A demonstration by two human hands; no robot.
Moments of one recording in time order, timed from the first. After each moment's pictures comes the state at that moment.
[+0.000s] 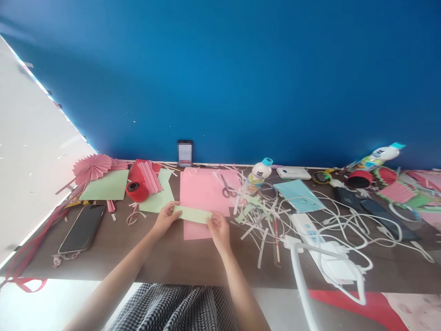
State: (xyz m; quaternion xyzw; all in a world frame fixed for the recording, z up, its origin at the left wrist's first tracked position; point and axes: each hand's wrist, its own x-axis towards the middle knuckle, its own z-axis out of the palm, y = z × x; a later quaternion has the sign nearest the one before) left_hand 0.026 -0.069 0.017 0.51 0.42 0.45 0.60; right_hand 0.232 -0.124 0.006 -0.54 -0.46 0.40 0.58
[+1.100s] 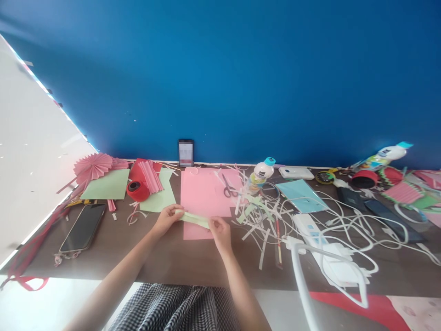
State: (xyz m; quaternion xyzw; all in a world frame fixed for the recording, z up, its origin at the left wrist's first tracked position) left_hand 0.025 -0.069 0.020 0.50 0.41 0.42 0.64; right_hand 0.231 -0.129 0.014 -0.55 -0.46 0.41 0.56
